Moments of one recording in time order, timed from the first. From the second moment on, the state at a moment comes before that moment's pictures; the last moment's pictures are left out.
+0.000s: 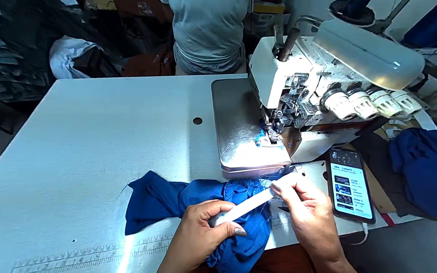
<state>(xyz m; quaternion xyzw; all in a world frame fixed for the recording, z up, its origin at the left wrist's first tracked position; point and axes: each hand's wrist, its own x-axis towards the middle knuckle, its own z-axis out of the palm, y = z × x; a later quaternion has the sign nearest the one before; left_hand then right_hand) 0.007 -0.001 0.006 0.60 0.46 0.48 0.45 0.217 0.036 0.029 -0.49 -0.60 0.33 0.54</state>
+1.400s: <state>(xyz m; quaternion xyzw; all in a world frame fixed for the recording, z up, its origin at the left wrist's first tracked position) -0.059 -0.013 -0.014 0.77 0.54 0.33 0.09 0.286 0.069 0.046 -0.56 -0.69 0.24 0.39</state>
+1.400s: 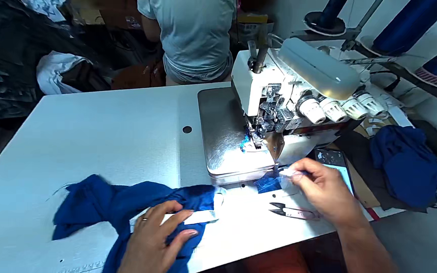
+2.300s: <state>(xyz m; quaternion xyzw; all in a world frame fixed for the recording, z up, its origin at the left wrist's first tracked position) 0.151 0.110 0.044 0.75 0.49 -0.14 0.43 0.331 0.057 0.066 -0.55 -0.70 0.28 0.35</state>
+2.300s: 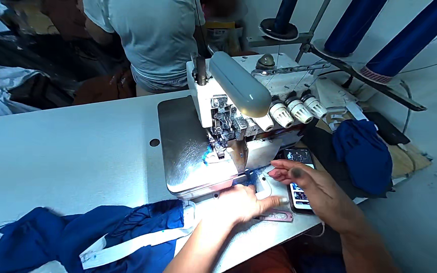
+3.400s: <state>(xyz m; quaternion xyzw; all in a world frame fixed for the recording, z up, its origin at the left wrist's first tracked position) 0.148 0.099 0.055 0.78 0.48 -0.21 0.33 0.394 -0.038 0.066 -0.43 -0.68 0.48 0.36</state>
